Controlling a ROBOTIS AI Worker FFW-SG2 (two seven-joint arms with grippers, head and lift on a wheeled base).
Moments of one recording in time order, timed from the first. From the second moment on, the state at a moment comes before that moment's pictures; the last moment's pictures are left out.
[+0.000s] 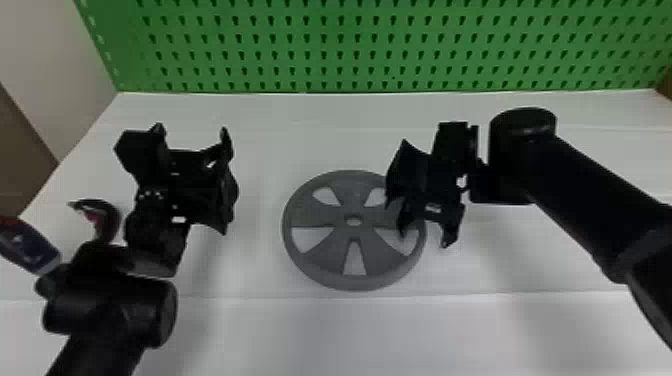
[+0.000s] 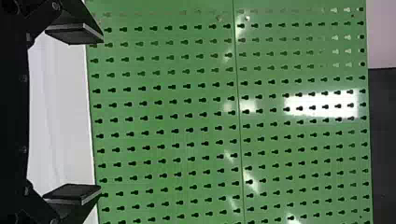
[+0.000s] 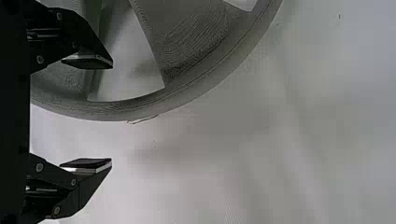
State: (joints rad) left arm -0.10 0.22 -0.13 -1.50 0.14 -0.16 0.11; right arm -0.96 -0.16 0.65 -0.58 -1.97 1.02 -1.31
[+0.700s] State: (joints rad) left arm -0.10 0.22 -0.13 -1.50 0.14 -0.16 0.11; right arm -0.93 -0.14 0.59 -0.56 -1.92 0.96 -1.31
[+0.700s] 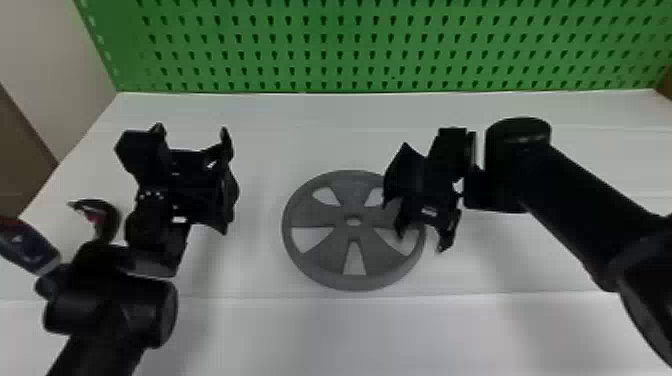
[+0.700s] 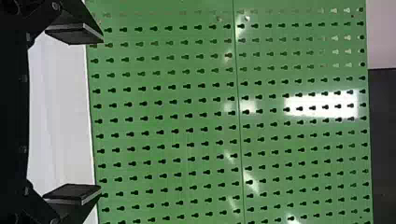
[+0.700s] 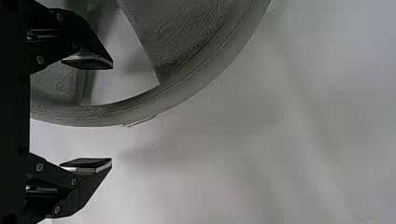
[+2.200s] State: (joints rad) left arm -0.10 0.22 -0.13 -1.50 0.14 -0.16 0.12; right arm -0.93 -0.14 0.59 -0.56 -1.88 0.99 -1.27
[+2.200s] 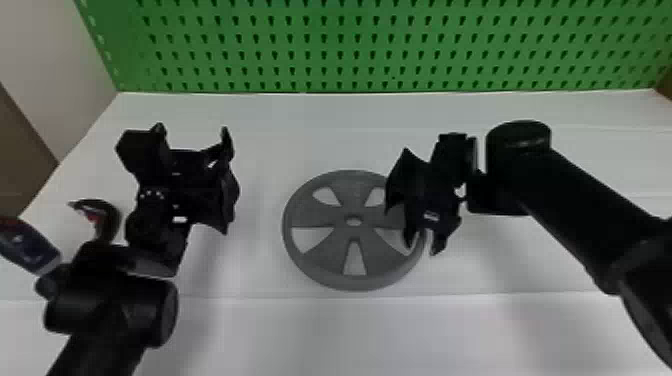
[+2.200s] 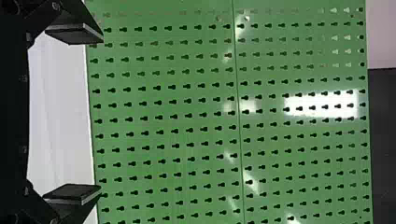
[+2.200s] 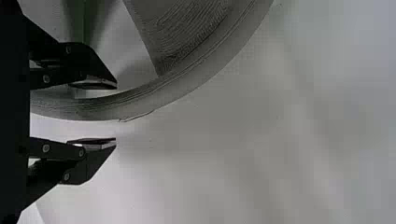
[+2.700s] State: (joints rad) left arm -0.10 0.22 -0.13 -1.50 0.14 -0.16 0.12; right arm -0.93 -0.14 0.56 -0.56 -1.81 1.02 -1.27
